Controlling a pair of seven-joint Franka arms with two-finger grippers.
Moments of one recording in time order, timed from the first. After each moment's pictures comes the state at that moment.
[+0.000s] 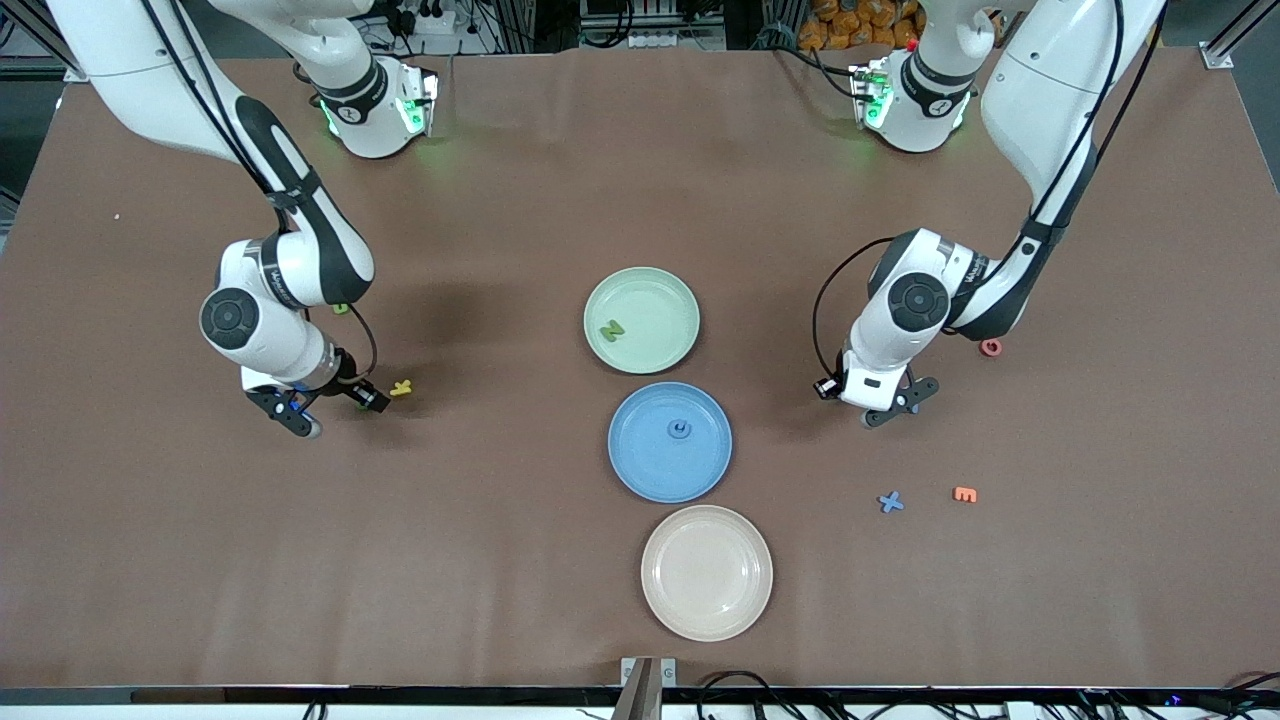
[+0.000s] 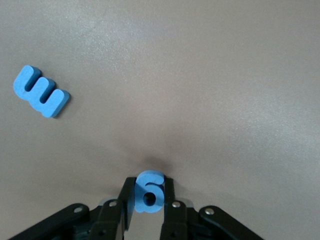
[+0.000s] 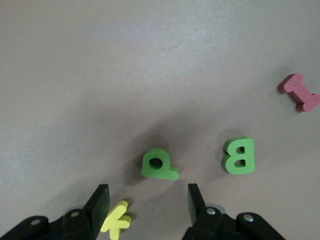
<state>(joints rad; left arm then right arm) -0.09 0.52 -0.27 -2.09 0.26 2.58 -1.05 -0.02 0.43 0.12 -2.15 -0.05 2.55 0.73</state>
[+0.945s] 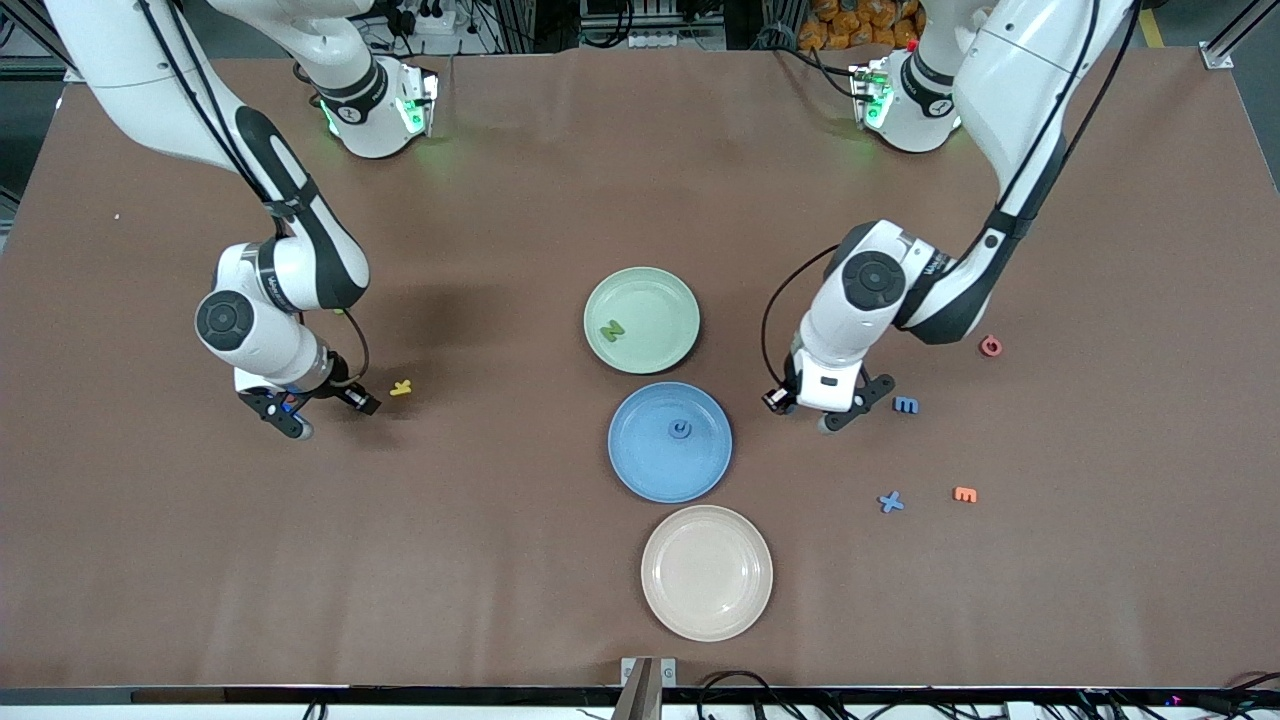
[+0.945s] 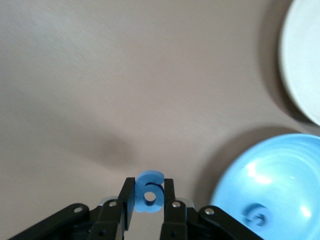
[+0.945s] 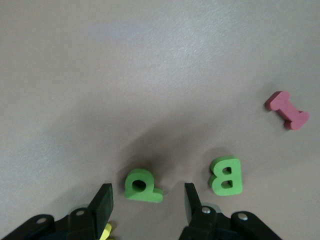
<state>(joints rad) -0.16 0.54 -0.35 -1.93 0.26 2.59 -1.29 0.00 0.45 0.07 -2.16 -0.05 2.59 0.72</state>
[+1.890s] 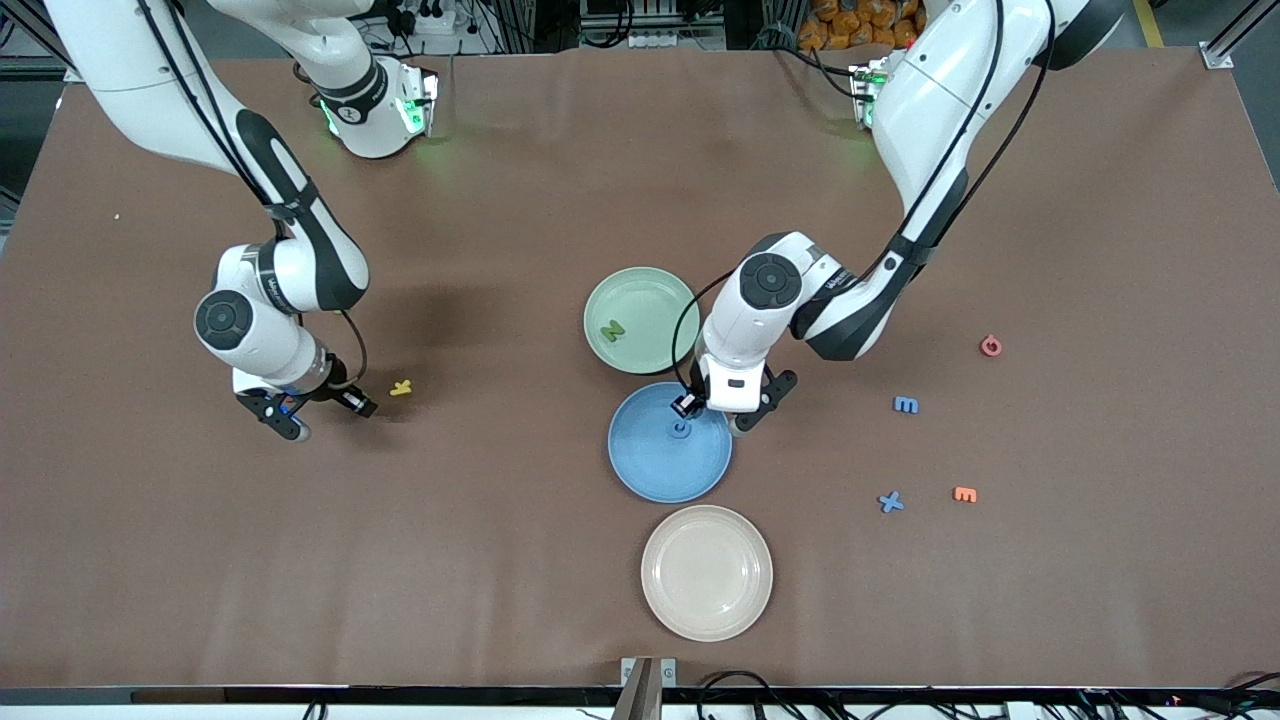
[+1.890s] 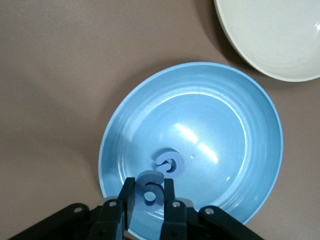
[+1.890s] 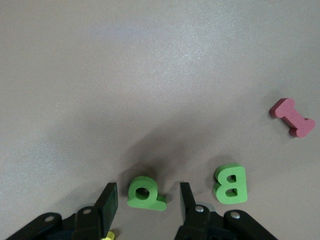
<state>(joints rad) -0.34 0.72 -0.35 -1.67 0.26 2.59 -1.56 0.00 0.46 0.06 -2.16 -0.05 2.62 0.72</state>
